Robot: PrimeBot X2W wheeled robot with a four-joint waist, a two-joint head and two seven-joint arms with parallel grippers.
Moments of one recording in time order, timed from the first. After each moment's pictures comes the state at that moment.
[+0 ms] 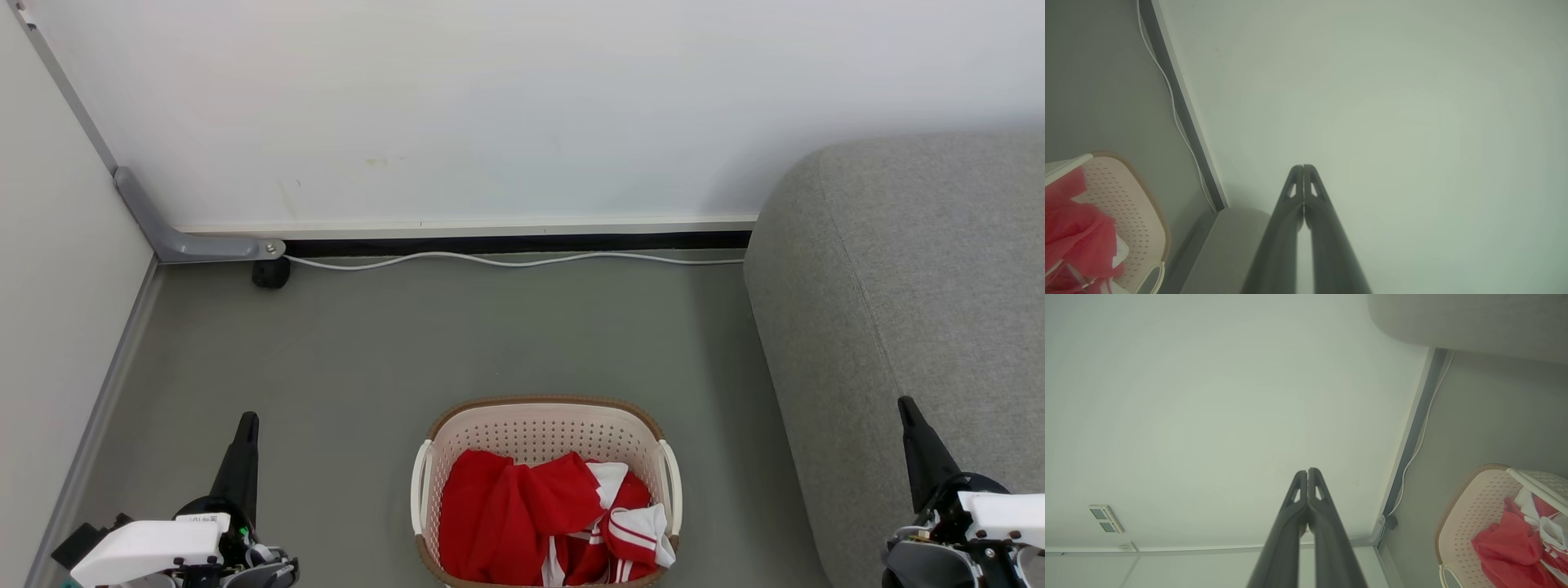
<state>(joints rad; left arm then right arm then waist) -0.05 0.03 0.08 0.27 -1.61 -0.12 0.11 -0.08 -0.04 -0.13 0.28 1.60 0.13 0.11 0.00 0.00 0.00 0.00</state>
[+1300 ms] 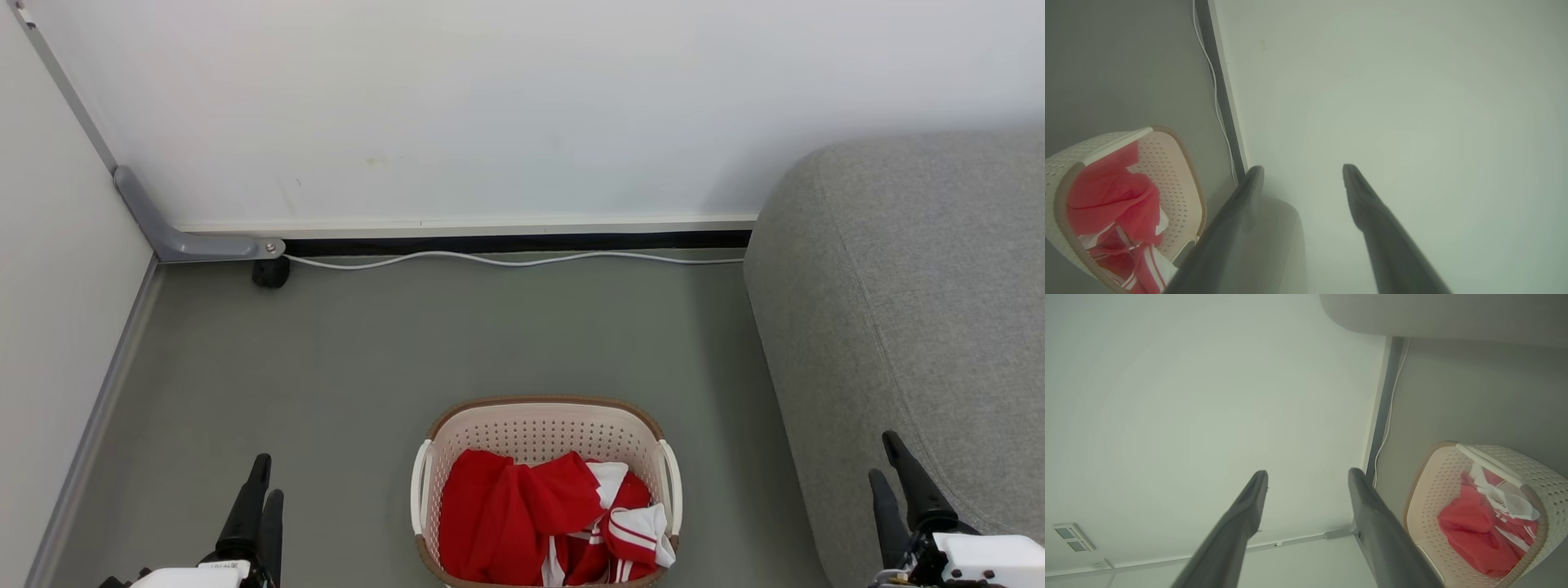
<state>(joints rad) 0.01 0.01 0.08 0.34 -1.60 -0.12 0.11 -0.03 -0.01 -0.12 0.34 1.60 0.12 0.10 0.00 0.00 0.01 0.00</state>
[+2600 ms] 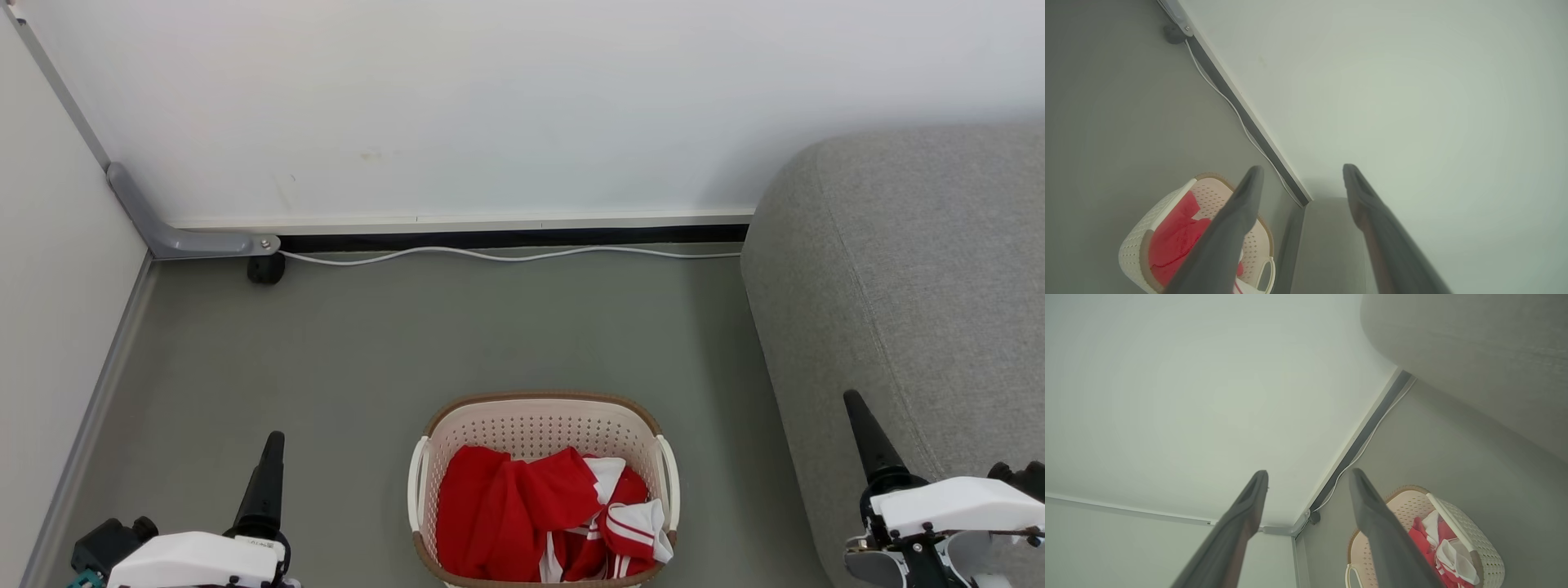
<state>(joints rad) -0.04 0.07 -0.01 0.39 -1.27 -0.12 -0.01 -0.14 -0.08 0.02 0.39 1.28 0.12 0.00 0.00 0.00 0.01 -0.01</state>
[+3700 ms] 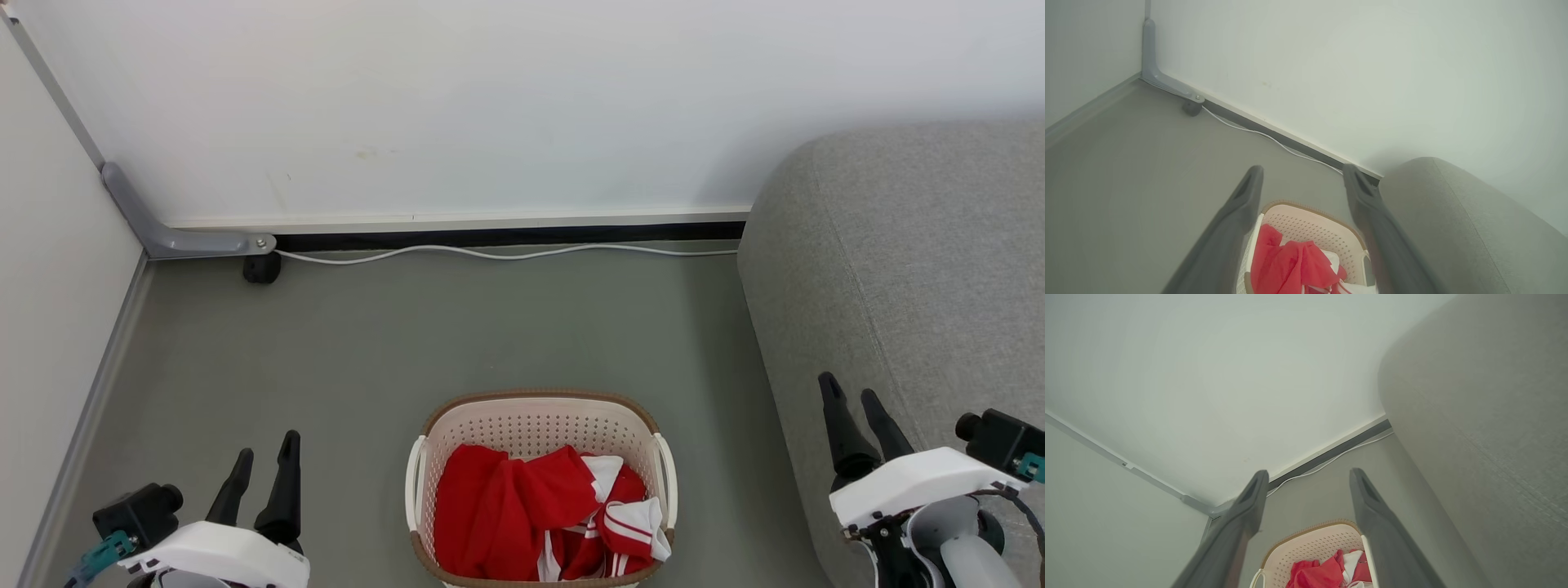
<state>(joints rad) -0.07 0.11 -0.04 0.42 -0.69 -0.12 -0.10 -0.21 -0.12 0.10 0.47 0.78 0.12 -0.10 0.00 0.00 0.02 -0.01</state>
